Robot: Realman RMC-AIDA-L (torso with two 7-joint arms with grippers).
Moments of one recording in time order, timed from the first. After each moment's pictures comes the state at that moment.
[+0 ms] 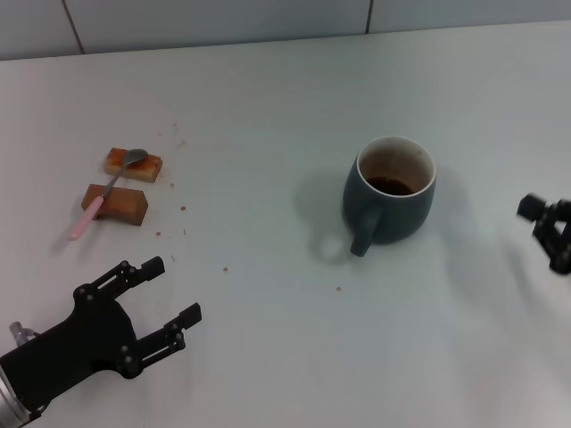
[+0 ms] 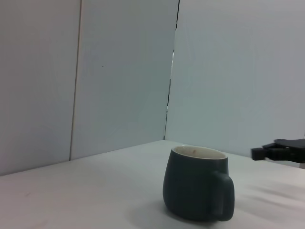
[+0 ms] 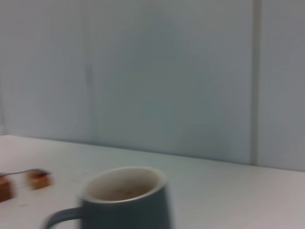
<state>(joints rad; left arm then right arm) -0.24 -2.07 0.63 0.19 1.77 1.61 -0.61 0.30 2.08 -0.15 -0.44 -2.05 -1.53 0.81</state>
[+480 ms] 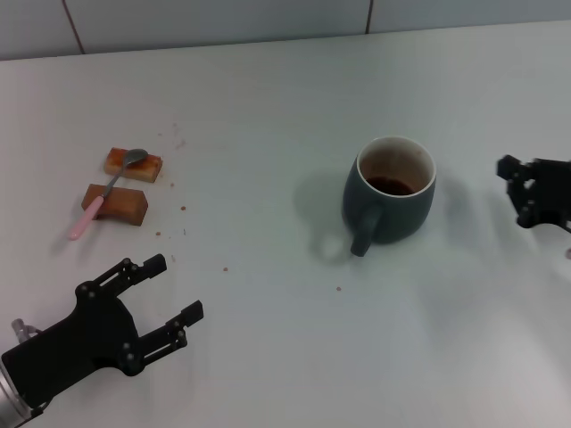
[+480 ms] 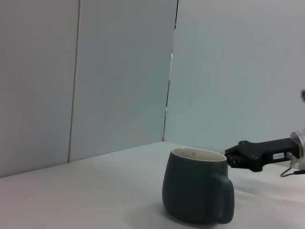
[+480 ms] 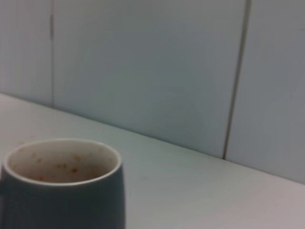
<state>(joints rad) -0.24 -2.07 0.63 0.19 1.77 1.61 -0.61 0.43 2.08 -0.15 -0.33 -1.99 -1.23 0.60</state>
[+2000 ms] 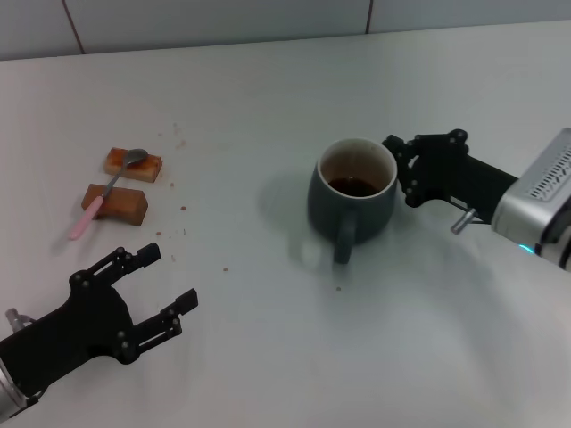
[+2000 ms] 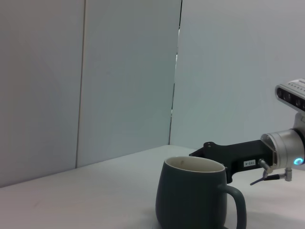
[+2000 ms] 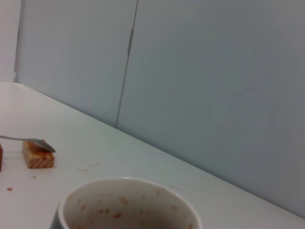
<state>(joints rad) -0.25 -2.07 0.61 0.21 1.77 1.61 -0.61 0.63 2.09 -0.15 -0.04 -1.95 -1.08 0.33</state>
